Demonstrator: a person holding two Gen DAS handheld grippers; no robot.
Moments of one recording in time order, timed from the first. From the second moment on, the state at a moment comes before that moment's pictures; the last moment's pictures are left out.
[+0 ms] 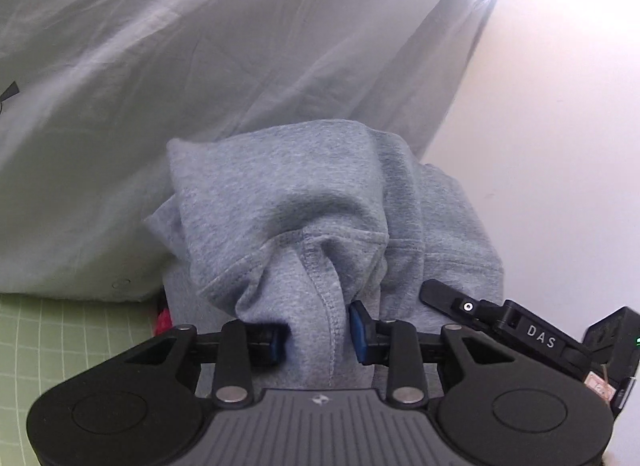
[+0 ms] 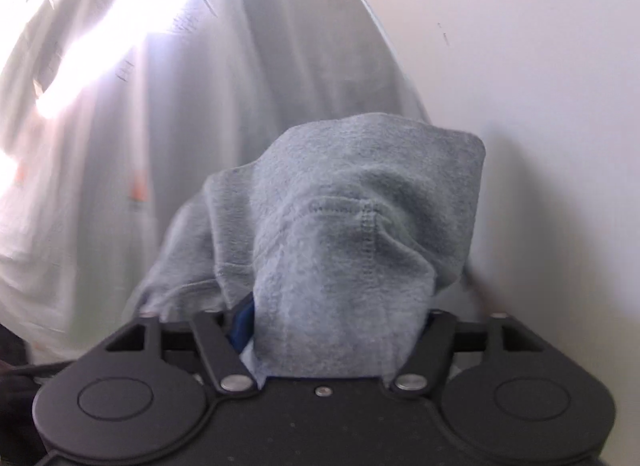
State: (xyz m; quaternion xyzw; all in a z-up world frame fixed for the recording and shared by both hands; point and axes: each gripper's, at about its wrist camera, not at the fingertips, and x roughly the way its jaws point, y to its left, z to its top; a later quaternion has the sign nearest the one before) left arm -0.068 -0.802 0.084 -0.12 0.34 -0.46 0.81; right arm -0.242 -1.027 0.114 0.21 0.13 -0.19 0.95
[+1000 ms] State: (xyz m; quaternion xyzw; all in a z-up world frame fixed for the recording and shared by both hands) left arm -0.018 -0.821 0.019 0.02 0.35 -0.31 0.89; right arm -0.147 -1.035 -0.011 0.03 0.21 -0.27 0.94
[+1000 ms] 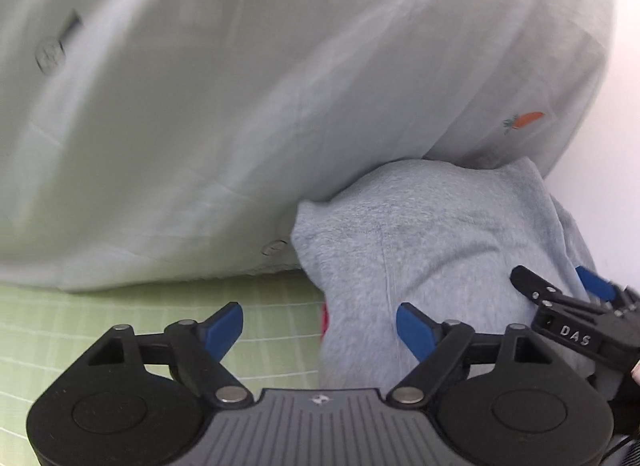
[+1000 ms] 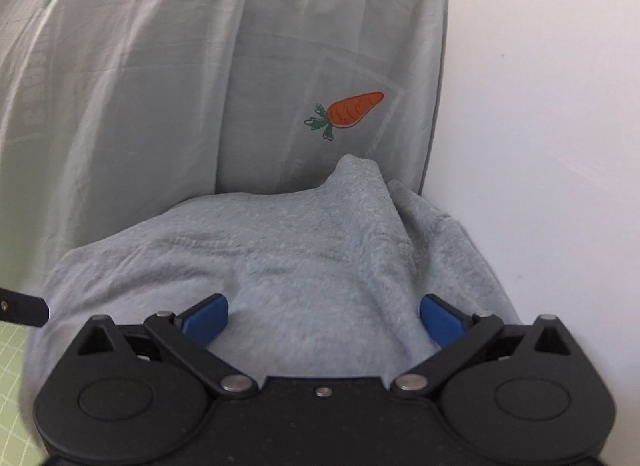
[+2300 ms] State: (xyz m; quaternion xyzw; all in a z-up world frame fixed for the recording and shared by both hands) left arm -0.259 -0.693 0.024 0.09 0.32 -0.43 0.84; right arm -0.385 -0.825 -0.006 0.17 0.29 -0.32 0.89
